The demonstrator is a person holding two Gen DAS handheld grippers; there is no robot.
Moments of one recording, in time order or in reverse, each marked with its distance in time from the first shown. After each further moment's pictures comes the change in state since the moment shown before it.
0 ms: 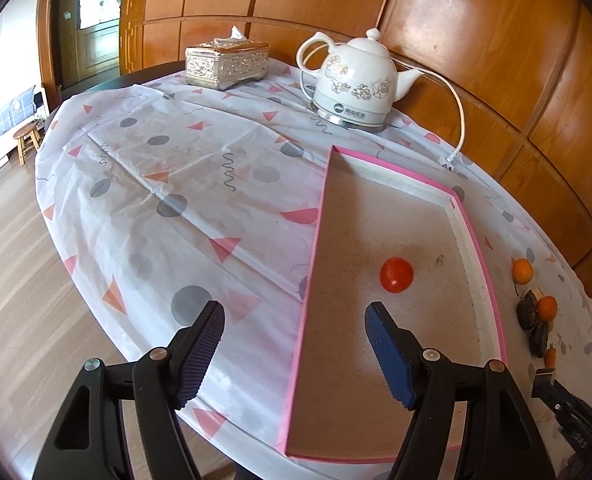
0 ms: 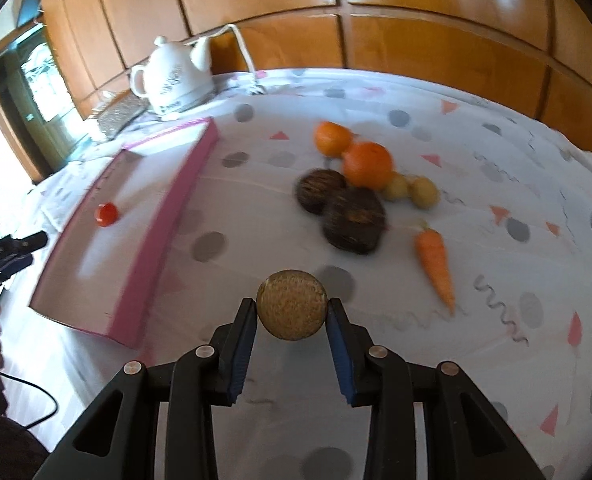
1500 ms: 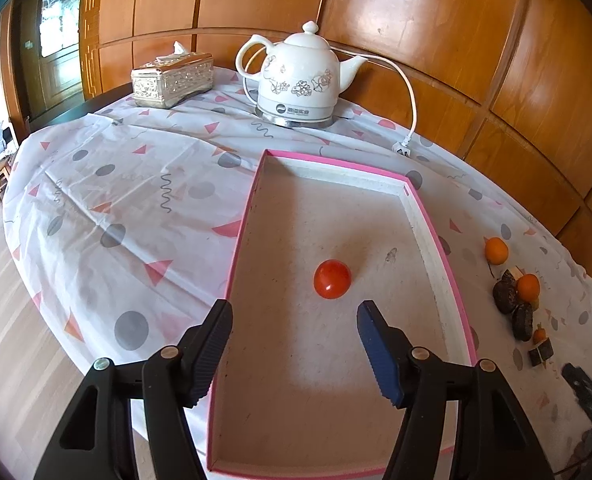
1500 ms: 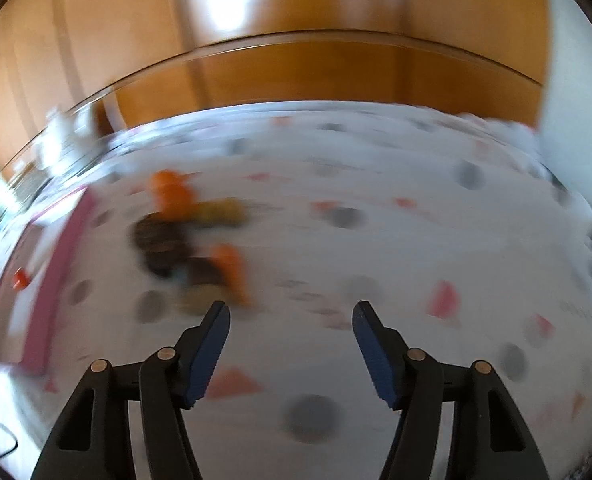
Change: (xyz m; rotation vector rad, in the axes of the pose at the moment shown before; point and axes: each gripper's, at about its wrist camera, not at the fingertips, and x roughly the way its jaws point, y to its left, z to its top) left arm 0.005 -0.051 0.003 0.132 -0.004 -0.063; right arm -0.041 -0.092 -0.025 0.191 -0.120 -0.261
